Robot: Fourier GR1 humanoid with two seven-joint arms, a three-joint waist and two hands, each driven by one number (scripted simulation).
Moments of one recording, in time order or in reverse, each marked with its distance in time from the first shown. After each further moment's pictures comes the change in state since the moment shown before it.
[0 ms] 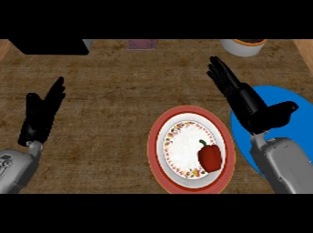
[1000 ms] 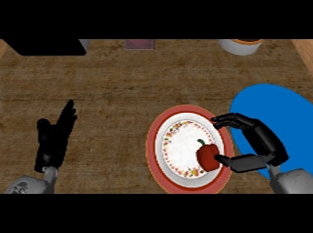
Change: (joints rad) left arm 0.179 -0.128 -0.010 -0.096 -0.010 0.087 -0.018; right arm 0.243 -0.091 0.015 0.085 0.050 0.190 -0.263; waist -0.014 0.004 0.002
